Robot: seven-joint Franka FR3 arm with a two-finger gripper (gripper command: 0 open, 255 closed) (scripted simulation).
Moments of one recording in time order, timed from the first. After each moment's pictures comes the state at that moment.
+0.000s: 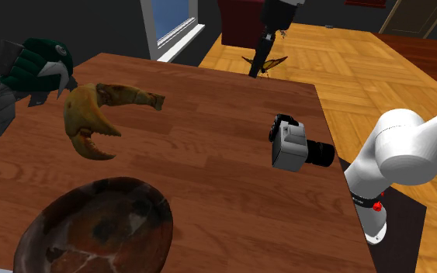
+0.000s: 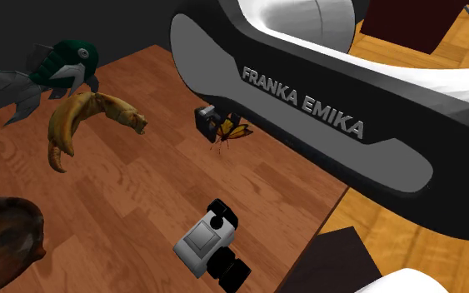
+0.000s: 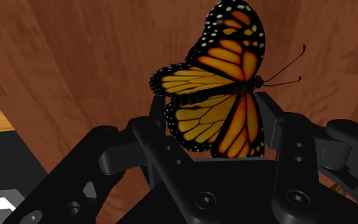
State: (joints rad) arm 0.24 -0.58 0.09 -2.24 0.14 1.84 -0.23
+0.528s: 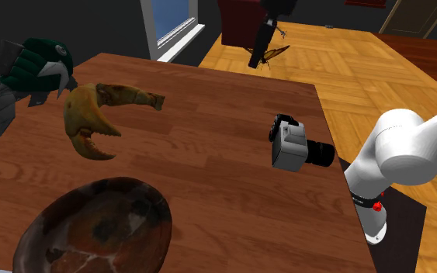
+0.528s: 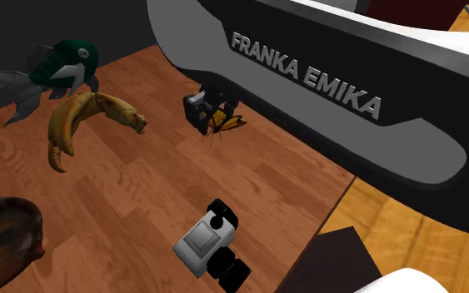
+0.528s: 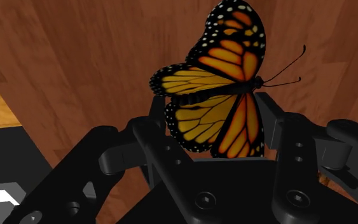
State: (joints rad) arm 0.25 -0.56 0.11 -2.15 0.14 1.77 -0.20
